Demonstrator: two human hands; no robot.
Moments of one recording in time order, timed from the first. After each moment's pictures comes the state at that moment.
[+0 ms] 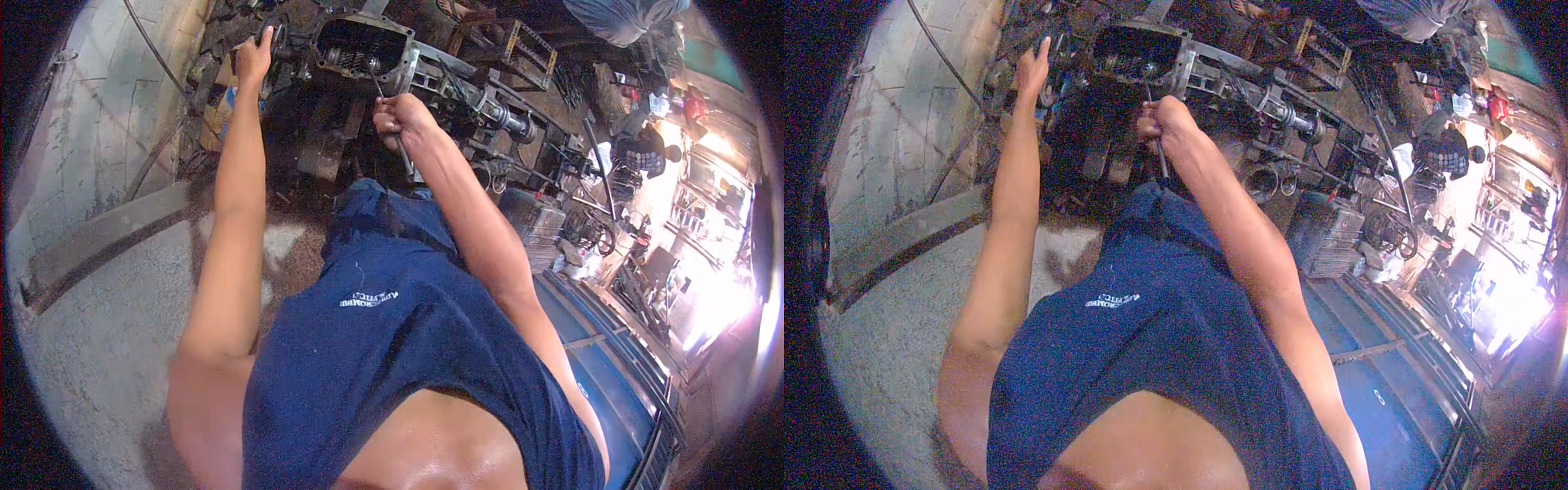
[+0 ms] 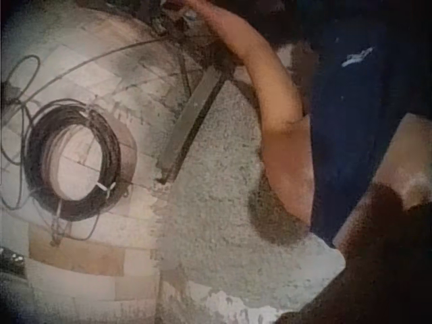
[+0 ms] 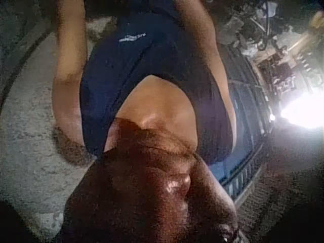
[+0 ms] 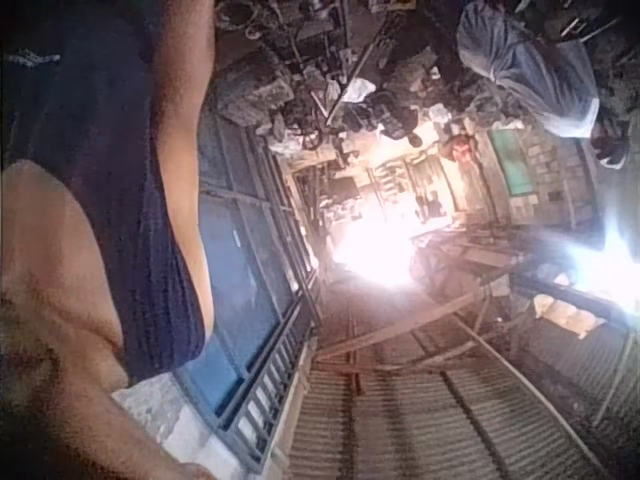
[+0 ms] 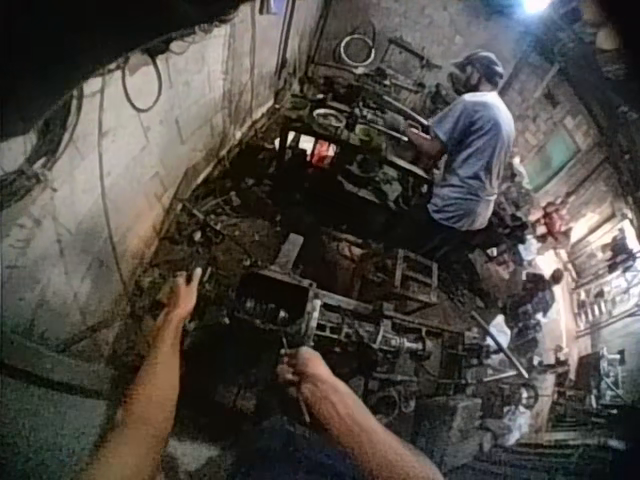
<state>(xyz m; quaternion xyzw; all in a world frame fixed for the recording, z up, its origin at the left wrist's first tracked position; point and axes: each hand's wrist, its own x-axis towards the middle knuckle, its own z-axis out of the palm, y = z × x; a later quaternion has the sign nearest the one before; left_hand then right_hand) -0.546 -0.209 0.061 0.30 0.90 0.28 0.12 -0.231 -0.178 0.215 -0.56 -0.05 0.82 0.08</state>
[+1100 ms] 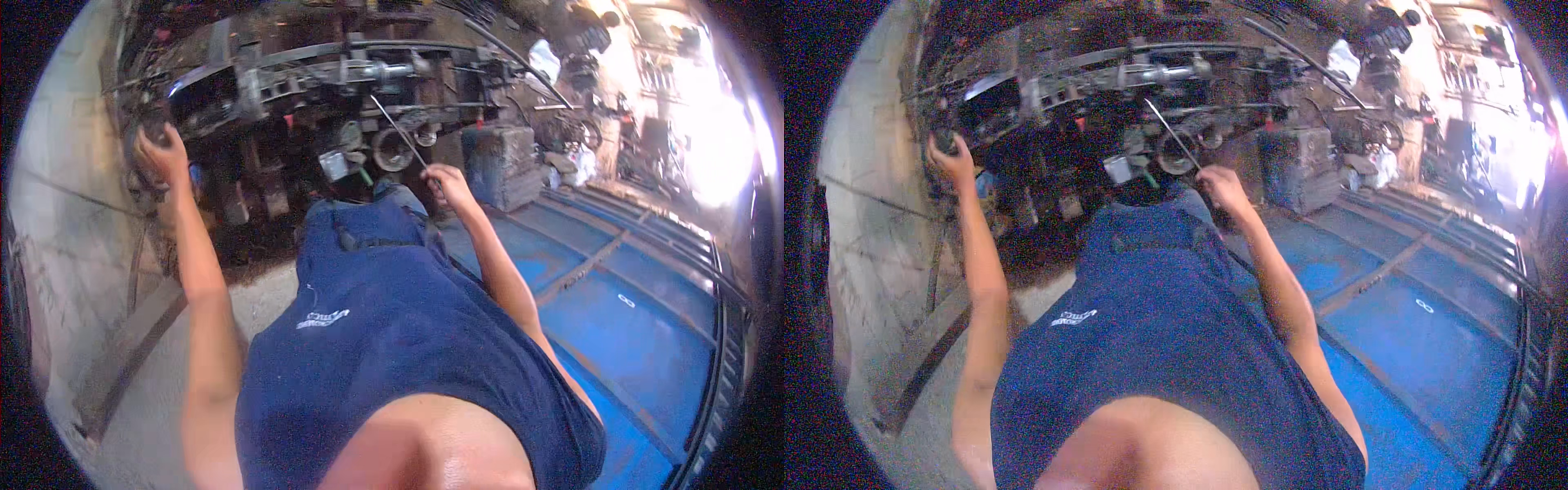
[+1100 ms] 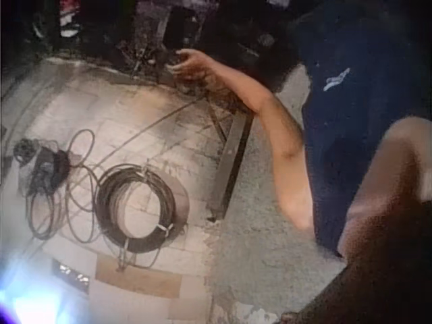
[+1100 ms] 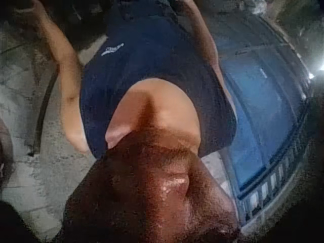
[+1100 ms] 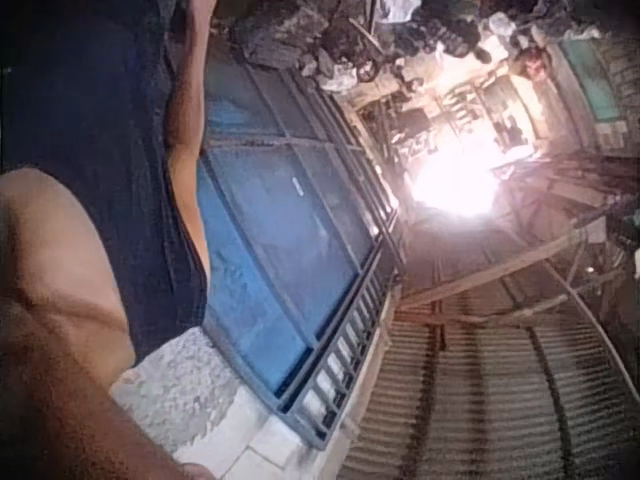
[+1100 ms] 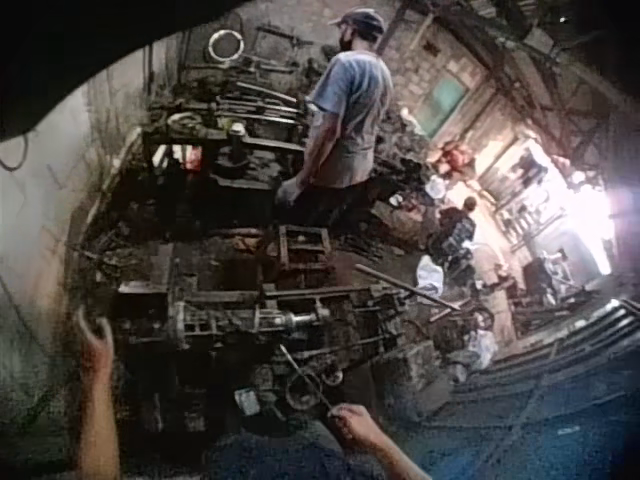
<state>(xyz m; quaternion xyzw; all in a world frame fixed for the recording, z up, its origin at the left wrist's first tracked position) -0.432 -0.200 0.095 0.51 0.74 0.39 -0.20 0.143 -0.266 0.214 -0.68 -0.31 0.65 0.16</state>
